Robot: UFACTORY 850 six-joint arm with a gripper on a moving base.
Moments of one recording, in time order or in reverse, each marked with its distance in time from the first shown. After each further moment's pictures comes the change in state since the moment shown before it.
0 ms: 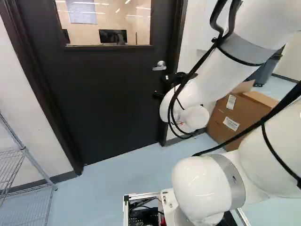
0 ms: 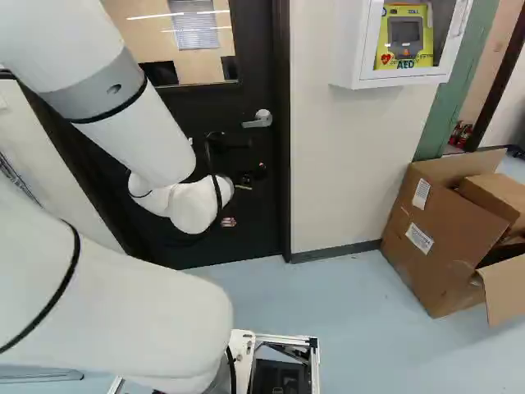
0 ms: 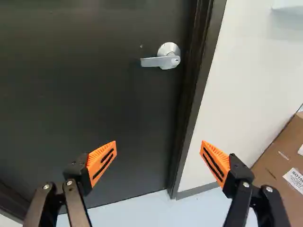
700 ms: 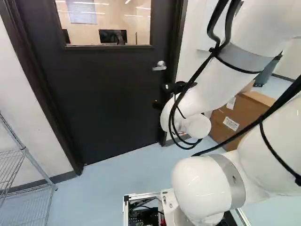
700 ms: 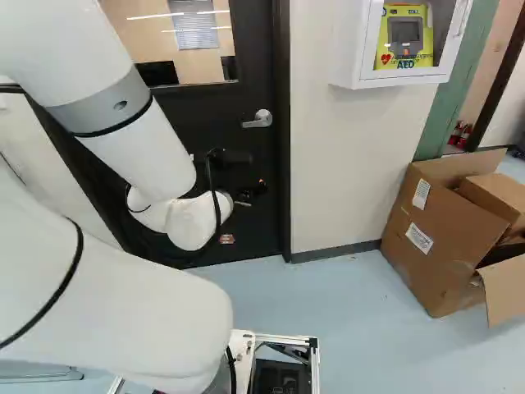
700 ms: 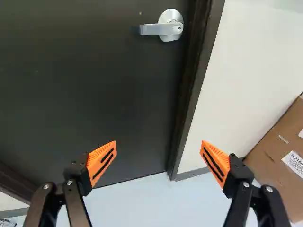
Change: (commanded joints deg) arm 0.0 -0.6 4.5 0.0 0.0 0.0
